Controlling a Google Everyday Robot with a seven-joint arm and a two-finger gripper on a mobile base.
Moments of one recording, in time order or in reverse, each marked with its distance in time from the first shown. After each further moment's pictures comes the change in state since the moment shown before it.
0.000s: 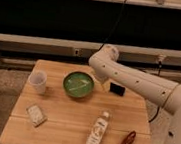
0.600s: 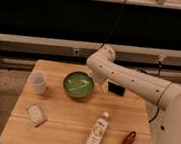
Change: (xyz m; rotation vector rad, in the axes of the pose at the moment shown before) arm -0.009 -0.001 0.018 -0.035 -0.031 -0.078
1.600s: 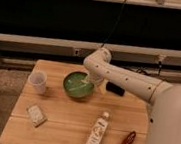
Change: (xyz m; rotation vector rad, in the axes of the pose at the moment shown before) arm -0.015 -0.003 0.027 -0.054 -0.048 -0.076
